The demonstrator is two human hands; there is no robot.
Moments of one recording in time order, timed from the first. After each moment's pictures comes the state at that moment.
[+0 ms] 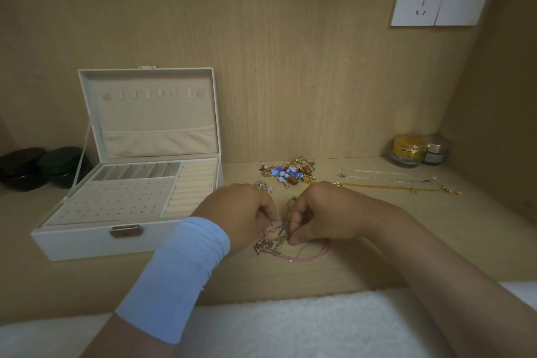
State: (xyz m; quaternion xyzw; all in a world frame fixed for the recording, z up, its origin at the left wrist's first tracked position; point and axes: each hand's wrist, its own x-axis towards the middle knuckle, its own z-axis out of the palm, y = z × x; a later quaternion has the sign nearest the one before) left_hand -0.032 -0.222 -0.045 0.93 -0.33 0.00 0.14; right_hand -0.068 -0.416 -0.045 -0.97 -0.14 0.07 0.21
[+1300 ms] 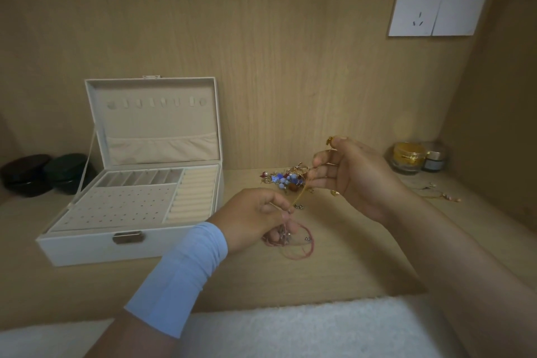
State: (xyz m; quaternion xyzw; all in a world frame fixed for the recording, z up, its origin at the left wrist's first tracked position) left_hand -0.031 -0.235 -0.055 0.79 -0.27 -0.18 0.52; right_hand -0.059 -0.432 -0.016 -0.60 0.00 -0.10 0.80
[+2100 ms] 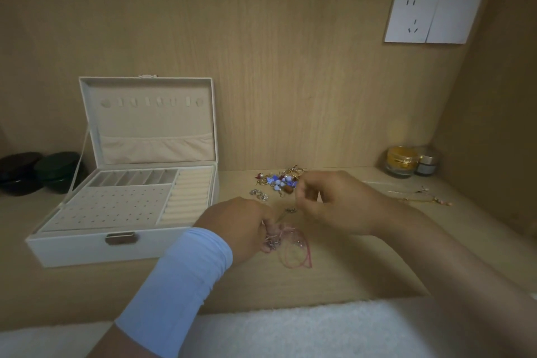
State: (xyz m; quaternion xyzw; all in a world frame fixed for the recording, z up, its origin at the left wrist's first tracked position) left_hand -0.043 -0.229 -0.042 0.95 -0.30 -0.02 0.11; right_hand -0.075 -0.435 -0.028 -0.96 -0.12 -0.08 0.25
